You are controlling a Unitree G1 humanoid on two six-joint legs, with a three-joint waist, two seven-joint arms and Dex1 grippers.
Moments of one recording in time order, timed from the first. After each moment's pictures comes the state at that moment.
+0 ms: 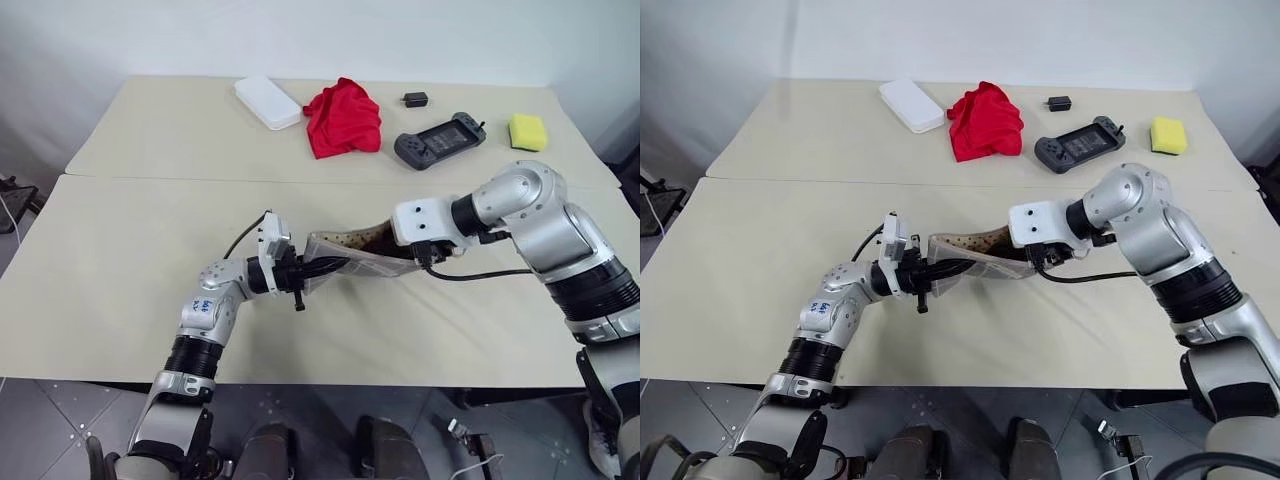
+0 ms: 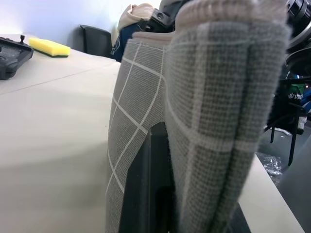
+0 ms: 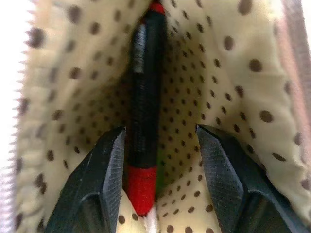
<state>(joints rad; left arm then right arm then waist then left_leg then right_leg) -0.58 0.23 -0.04 0.32 -0.43 0.19 -1.11 -0.98 -0.79 0.46 0.11 -0.16 0.23 1.37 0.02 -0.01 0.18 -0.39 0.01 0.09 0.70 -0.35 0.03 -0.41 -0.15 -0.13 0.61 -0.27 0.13</state>
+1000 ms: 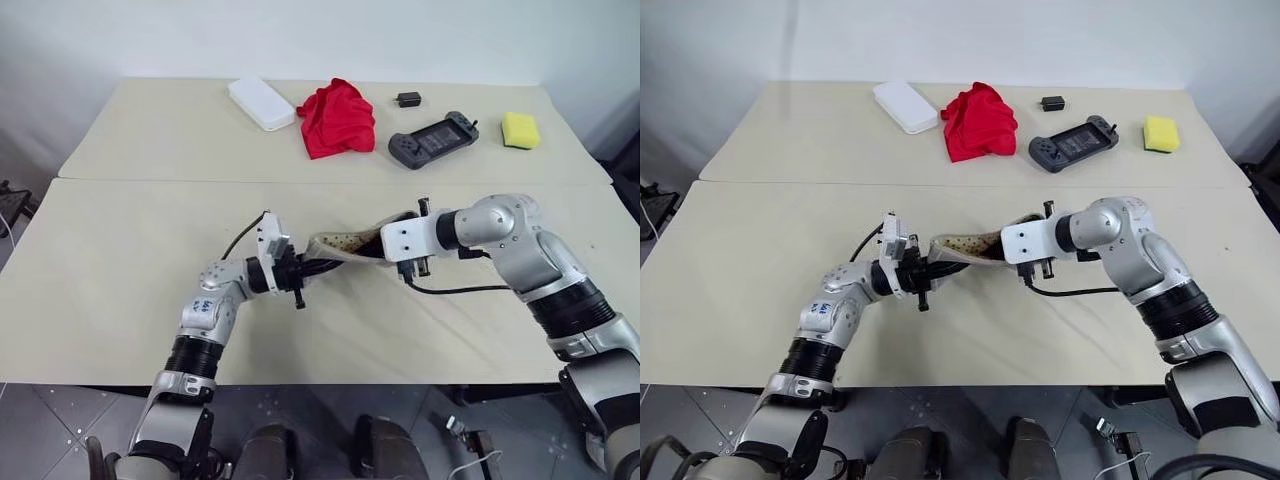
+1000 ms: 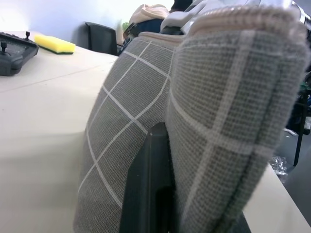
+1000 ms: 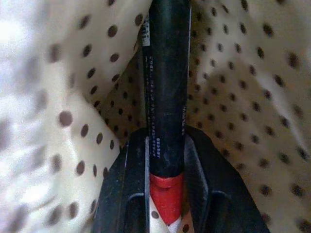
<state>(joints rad) -0.58 0.23 -0.03 0.31 -0.41 0.19 -1.09 -0.83 -0.75 0.37 0.13 -0.27 0.00 1.14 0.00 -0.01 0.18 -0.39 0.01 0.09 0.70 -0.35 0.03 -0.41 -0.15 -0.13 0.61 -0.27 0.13</state>
